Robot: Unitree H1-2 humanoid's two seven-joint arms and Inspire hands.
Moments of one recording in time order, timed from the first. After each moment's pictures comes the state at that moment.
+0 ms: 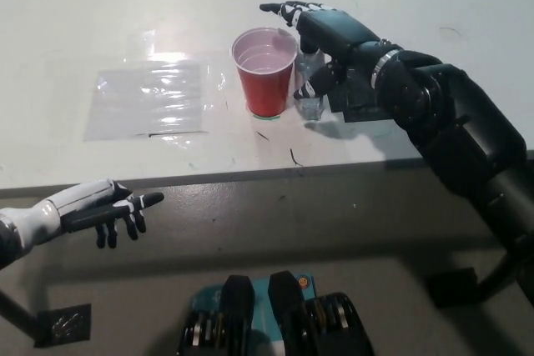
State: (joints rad) left_arm -0.43 0.68 -0.22 -0.15 0.13 0.45 -0.62; right_arm -1.05 -0.23 0.50 0.67 -0.54 -0.07 0.23
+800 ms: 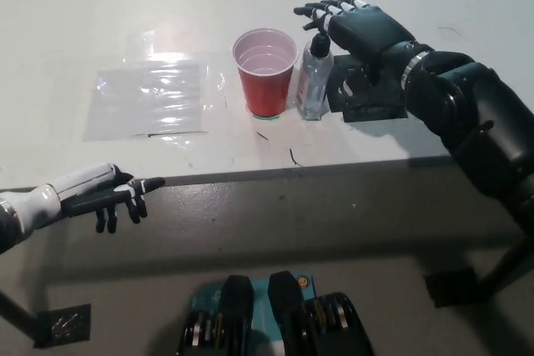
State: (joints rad) left_arm -0.47 0.68 -0.22 -0.15 0.14 0.45 -0.63; right_arm -1.03 -0.30 0.55 0.63 -0.68 -0.08 0.21
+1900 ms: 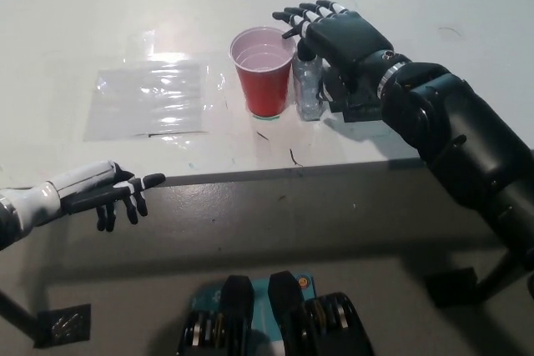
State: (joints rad) left_arm -0.47 0.68 -0.21 -0.15 0.15 0.44 -0.65; right_arm -1.02 -0.26 0.56 0.61 -0.76 -0.06 0.17
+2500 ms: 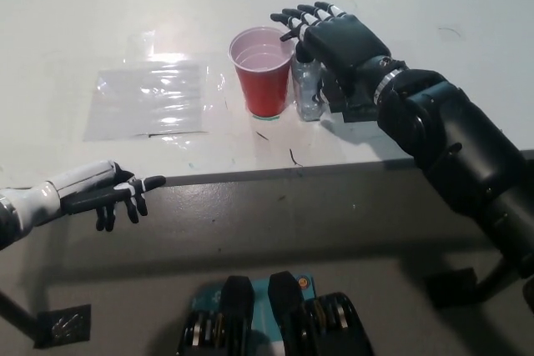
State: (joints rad) left_arm -0.47 0.68 -0.21 -0.15 0.15 0.44 -0.65; right_arm -0.99 -0.24 0.55 0.62 -0.77 -0.06 0.13
